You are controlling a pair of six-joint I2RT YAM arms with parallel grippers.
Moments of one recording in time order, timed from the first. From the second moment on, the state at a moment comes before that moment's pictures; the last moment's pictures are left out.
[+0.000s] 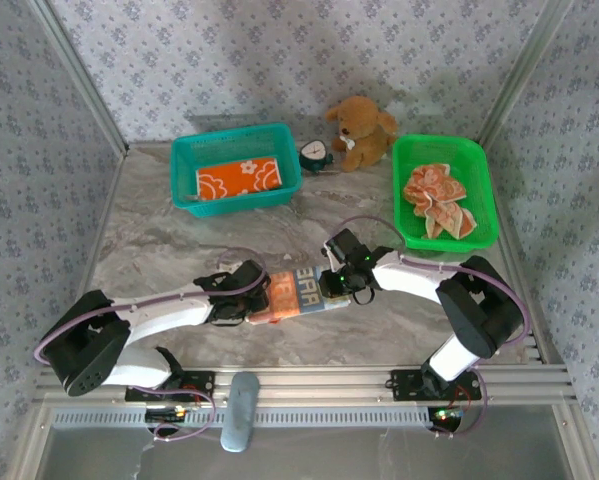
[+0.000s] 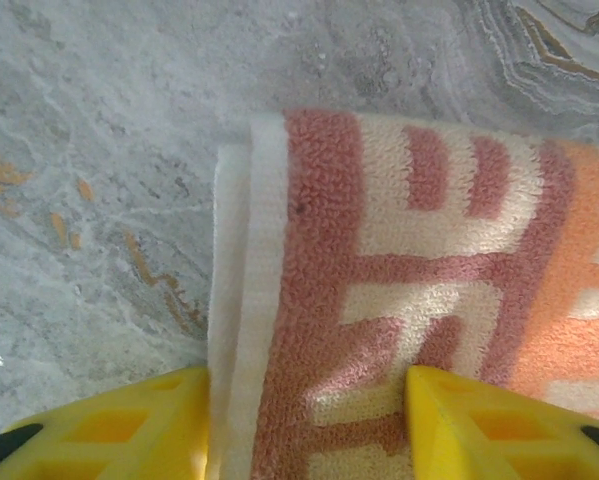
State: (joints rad) left arm -0.86 1.33 0.57 -0.38 -0.18 -1.13; right arm 0.70 1.59 0.81 -0.35 -0.17 0.40
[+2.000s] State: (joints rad) left arm -0.64 1.63 2.20 -1.35 -0.28 -0.61; right arm 0.48 1.33 1.05 -0.58 -0.18 0.43
